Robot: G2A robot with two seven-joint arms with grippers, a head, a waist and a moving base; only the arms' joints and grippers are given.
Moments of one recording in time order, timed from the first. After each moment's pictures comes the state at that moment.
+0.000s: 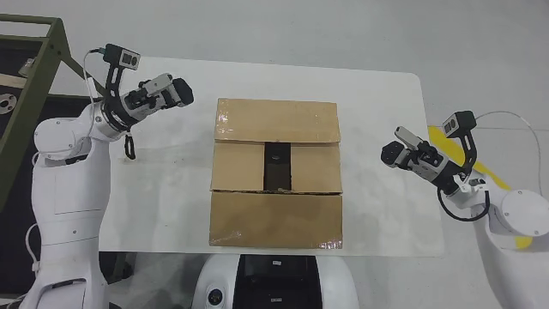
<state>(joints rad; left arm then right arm) 1.16 -1.09 -1.73 -1.50 -0.53 -0.30 -1.30 -1.58 -0.99 1.65 -1.88 0.41 -0.01 0.84</state>
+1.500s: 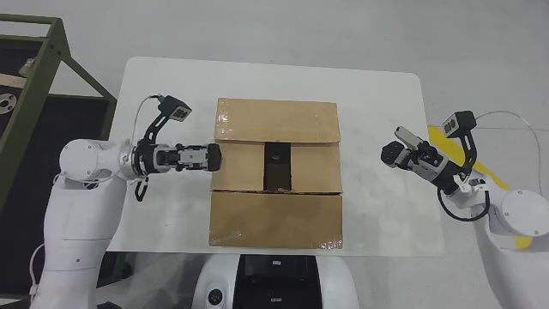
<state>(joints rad) 1.35 -1.05 -1.64 -1.68 -0.58 -0.20 -1.53 -1.58 -0.99 1.65 -1.88 0.41 -0.01 0.84</state>
